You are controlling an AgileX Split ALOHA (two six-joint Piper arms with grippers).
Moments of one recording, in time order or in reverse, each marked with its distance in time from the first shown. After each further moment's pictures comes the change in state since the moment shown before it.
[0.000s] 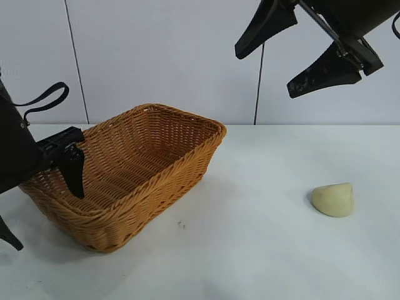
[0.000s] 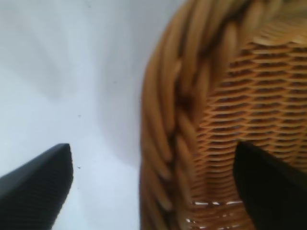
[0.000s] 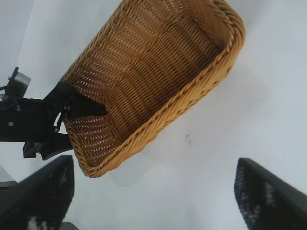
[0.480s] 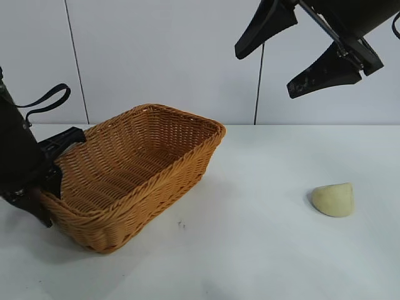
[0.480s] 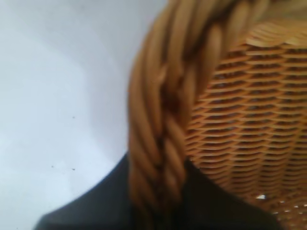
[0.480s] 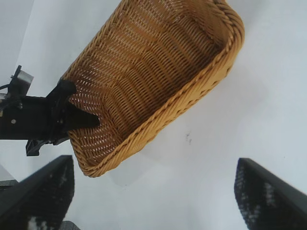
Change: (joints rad) left arm 0.027 0.002 -0.111 -0.003 0.102 0.057; right arm 0.000 0.000 0.000 -0.001 0.007 0.000
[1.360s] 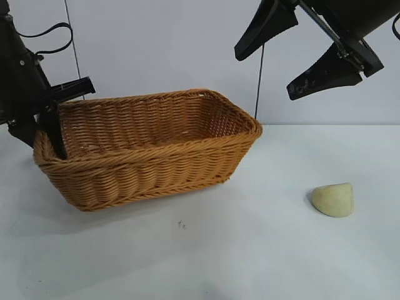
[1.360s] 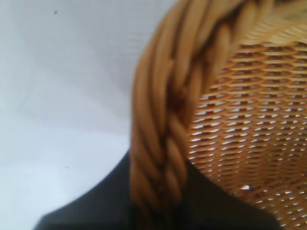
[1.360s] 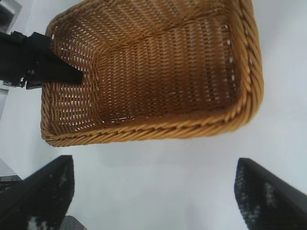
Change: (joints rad) left arm 0.041 0.226 -0.525 -0.052 0.450 0.772; right arm 0.000 0.000 0.000 -0.002 0.019 0.000
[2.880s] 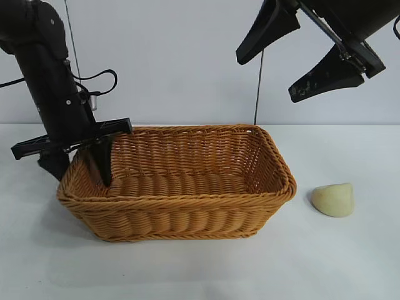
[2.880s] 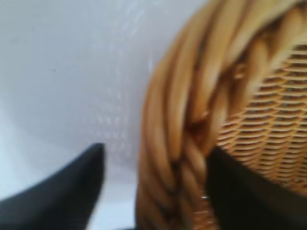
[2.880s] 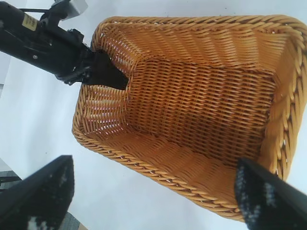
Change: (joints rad) left arm -0.027 0.133 0.001 0.012 -0.033 0.022; right arm 0.000 0.002 -0.001 -0.017 0.001 0.000
